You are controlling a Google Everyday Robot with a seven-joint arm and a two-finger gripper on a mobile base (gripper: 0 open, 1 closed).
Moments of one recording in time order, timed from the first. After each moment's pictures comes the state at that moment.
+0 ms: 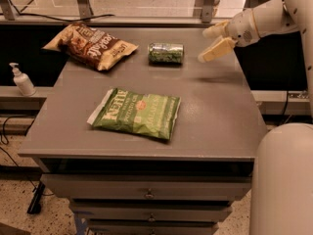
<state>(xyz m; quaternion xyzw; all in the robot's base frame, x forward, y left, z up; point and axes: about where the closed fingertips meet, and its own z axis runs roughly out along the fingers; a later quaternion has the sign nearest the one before) 0.728 -0.171 0.891 -0.56 0.68 0.23 0.41</state>
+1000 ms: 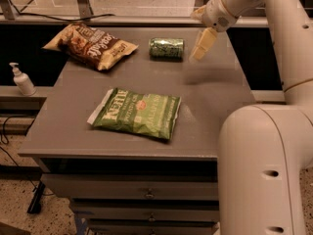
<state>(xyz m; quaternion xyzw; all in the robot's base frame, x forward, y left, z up) 0.746 -0.127 0.900 -0.65 0.68 0.12 0.32</state>
